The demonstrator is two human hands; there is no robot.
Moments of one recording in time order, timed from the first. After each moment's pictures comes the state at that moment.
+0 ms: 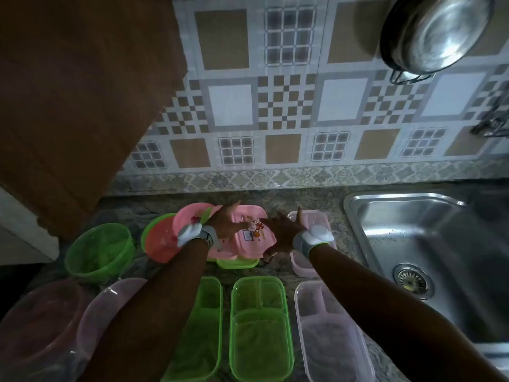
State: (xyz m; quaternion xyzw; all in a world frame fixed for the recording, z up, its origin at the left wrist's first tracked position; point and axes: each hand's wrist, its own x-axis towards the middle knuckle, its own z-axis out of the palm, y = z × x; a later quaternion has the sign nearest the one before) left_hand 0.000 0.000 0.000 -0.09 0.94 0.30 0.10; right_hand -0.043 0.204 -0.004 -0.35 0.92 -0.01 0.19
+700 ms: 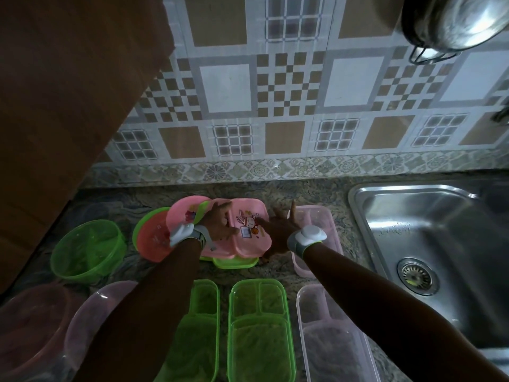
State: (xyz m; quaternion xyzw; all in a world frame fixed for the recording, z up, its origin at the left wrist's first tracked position) left_hand -0.015 -0.028 -0.033 -0.08 0.95 0.26 0.13; right_hand -0.070 0.190 -0.045 -0.39 0.90 0.08 0.16
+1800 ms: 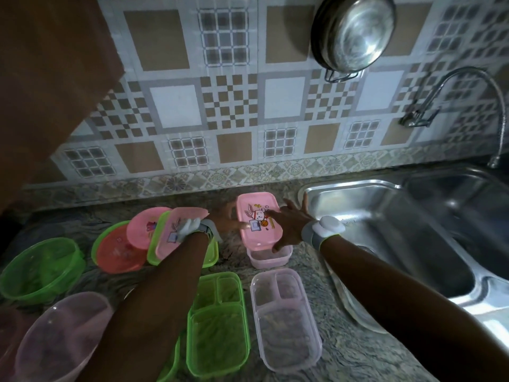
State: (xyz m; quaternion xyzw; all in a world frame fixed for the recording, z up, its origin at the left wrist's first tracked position) left_hand -0.029 0.113 0.016 0.00 0.90 0.41 0.14; right_hand -0.062 0.334 0.011 -0.31 0.94 0.04 0.14
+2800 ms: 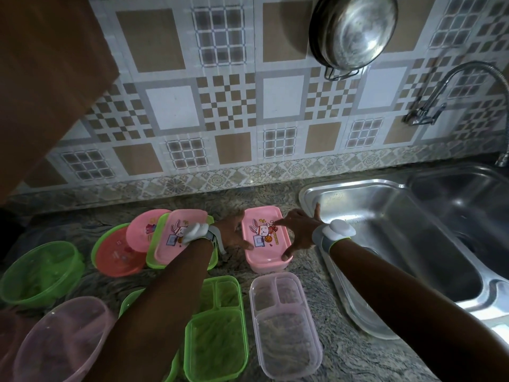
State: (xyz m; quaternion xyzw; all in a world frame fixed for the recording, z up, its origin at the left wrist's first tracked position) left_hand -0.028 0.119 -0.004 0.02 0.94 0.27 0.23; right_hand -0.073 0.365 -0.004 -0.30 0.94 0.04 0.19
